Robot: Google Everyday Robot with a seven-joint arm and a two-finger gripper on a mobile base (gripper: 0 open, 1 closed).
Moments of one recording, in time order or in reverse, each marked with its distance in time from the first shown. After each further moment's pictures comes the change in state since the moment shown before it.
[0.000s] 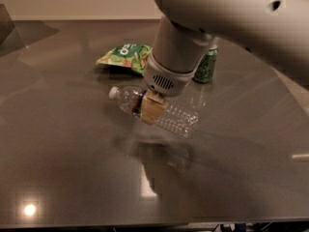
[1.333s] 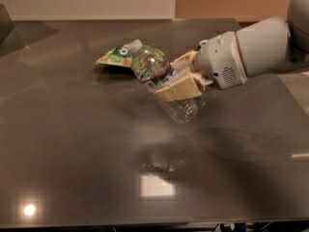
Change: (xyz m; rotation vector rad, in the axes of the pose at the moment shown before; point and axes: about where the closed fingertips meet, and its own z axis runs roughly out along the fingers) arm -0.002 -0.023 -0.064 -0.114 -0.750 -0.126
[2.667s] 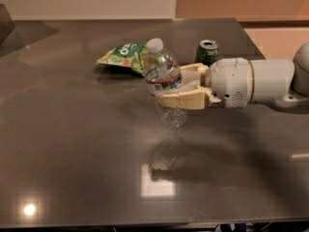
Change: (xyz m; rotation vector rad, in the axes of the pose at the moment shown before) arm 0.007 0.006 -0.007 -0.037 -0.367 -0.030
